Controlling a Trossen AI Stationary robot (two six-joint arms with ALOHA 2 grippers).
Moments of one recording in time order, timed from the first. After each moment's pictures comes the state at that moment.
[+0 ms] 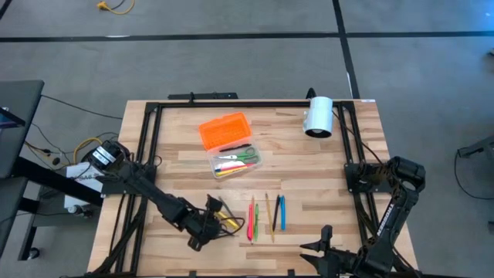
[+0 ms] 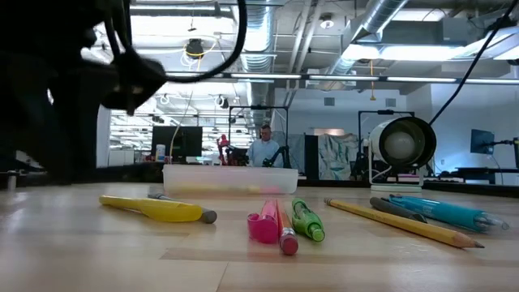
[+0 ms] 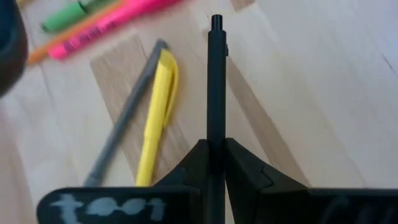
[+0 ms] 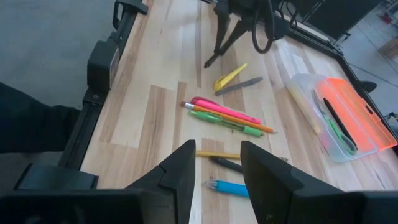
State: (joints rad) left arm -0.63 1.72 0.95 -0.30 -0.24 -0.08; right arm 1.16 1.85 1.35 -0.80 0.99 0.73
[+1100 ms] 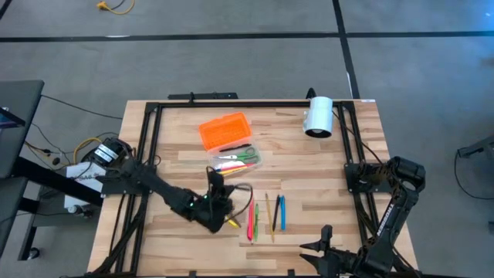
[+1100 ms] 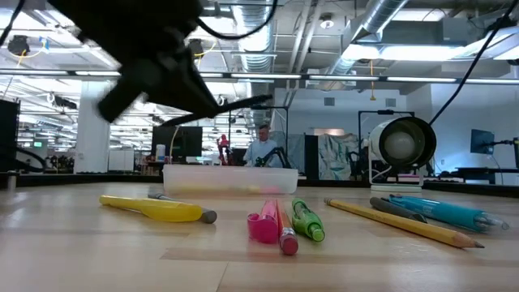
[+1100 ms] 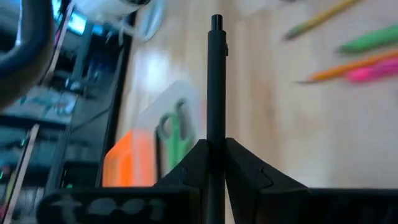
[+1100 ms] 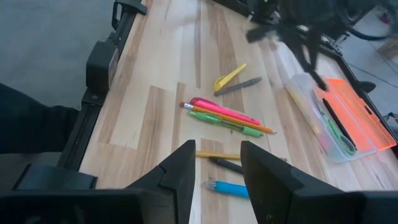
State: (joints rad) left arm -0.48 1.72 0.99 -0.27 -0.93 0.04; right arm 1.16 1.85 1.35 -0.80 1.00 0.73
